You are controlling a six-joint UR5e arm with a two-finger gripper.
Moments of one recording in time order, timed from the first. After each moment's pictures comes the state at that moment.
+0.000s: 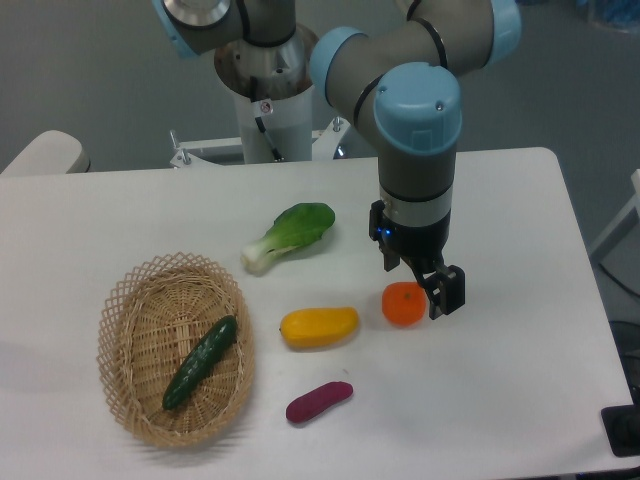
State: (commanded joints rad) arm 2.50 -1.90 -1.42 -1.16 1.58 1.51
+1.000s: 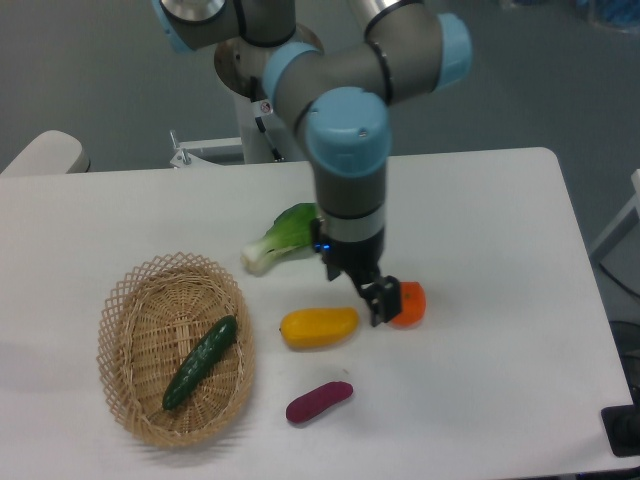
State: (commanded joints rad) arm 2.29 -1.88 -1.54 -1.11 1.59 0.96
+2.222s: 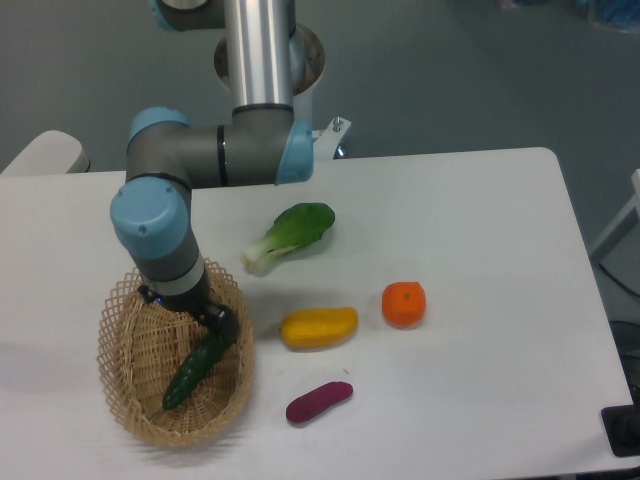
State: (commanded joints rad) arm 2.04 -2.06 -1.63 -0.97 1.59 0.62
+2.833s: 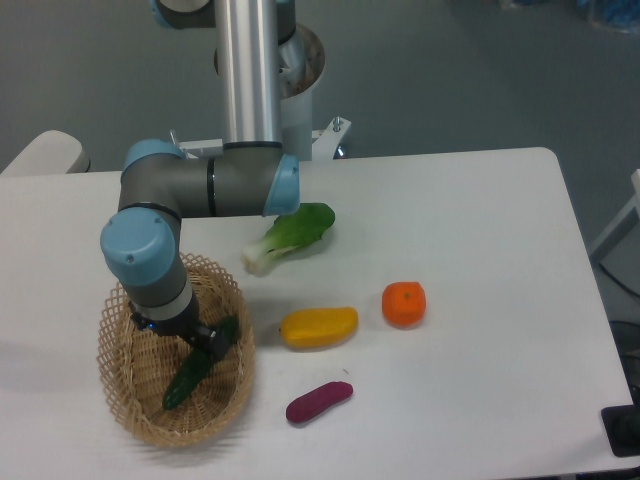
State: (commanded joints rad) arm 2.04 -2.11 -1.60 -0.93 1.59 0.51
